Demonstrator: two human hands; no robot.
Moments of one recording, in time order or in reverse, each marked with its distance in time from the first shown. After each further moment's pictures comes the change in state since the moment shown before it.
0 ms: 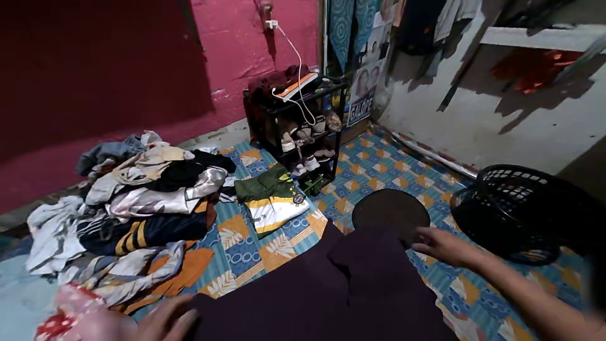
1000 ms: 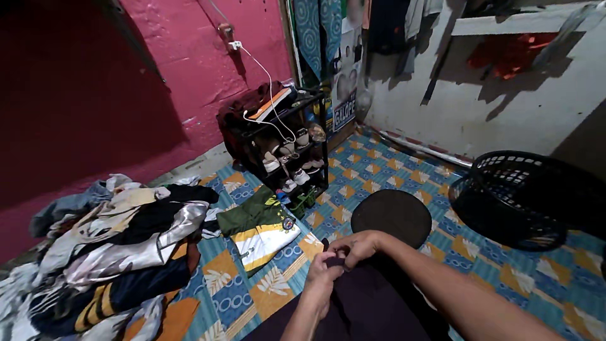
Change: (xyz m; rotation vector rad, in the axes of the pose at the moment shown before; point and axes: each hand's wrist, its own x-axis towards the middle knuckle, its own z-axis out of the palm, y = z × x) left_hand 0.184 0.226 0.181 -1.223 -0.239 -0.194; right_hand 0.105 -0.119 0.000 0.228 -0.541 -0.474
